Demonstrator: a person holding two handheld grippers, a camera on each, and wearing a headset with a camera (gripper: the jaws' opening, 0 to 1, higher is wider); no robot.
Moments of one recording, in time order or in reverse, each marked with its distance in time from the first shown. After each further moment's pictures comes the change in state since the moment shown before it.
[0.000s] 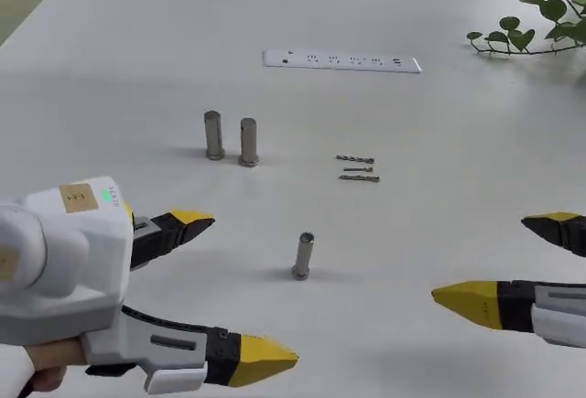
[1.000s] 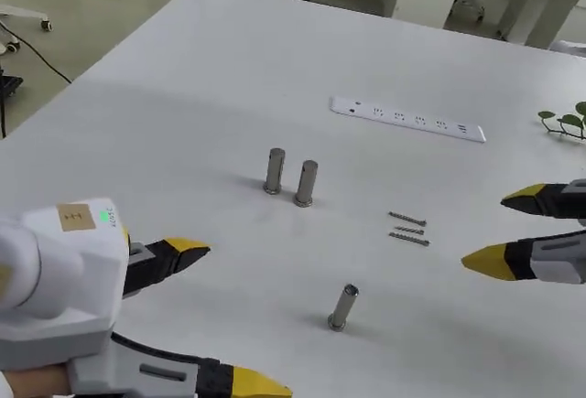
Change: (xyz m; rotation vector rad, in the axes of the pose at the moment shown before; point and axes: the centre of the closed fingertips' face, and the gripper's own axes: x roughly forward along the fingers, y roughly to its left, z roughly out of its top) left arm -0.043 0.018 -0.003 -0.093 -0.054 0.164; right arm 0.068 -0.037 0.076 -0.457 0.167 0.120
